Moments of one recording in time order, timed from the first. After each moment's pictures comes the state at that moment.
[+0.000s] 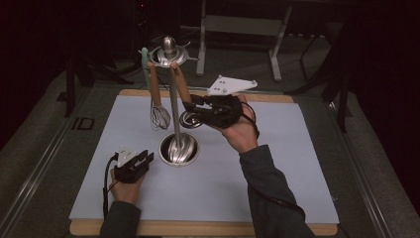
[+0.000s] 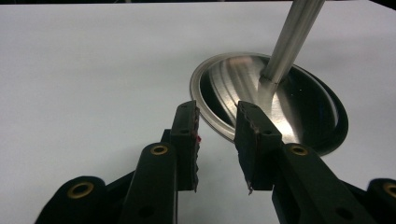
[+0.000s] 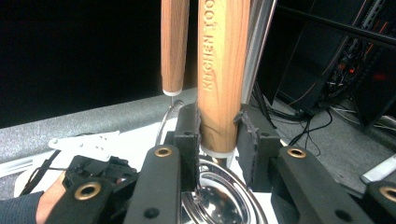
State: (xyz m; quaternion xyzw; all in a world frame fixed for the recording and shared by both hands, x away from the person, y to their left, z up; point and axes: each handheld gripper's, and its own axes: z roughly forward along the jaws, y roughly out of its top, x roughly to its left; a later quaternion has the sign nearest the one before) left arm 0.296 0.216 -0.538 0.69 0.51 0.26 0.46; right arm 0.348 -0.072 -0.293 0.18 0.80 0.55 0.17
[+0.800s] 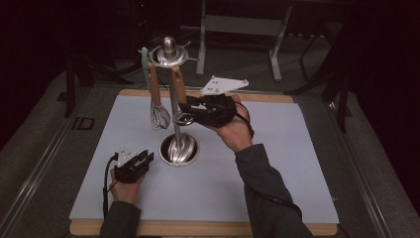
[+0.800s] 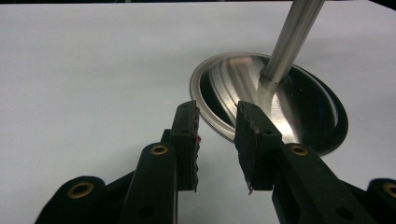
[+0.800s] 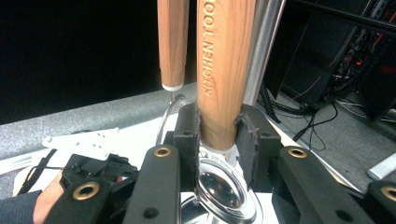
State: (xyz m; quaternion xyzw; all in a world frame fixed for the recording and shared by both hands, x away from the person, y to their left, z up) left arm 0.296 0.216 -0.538 0.69 0.51 0.26 0.46; right arm 0.355 -0.061 -0.301 0.18 0.81 0.54 0.16
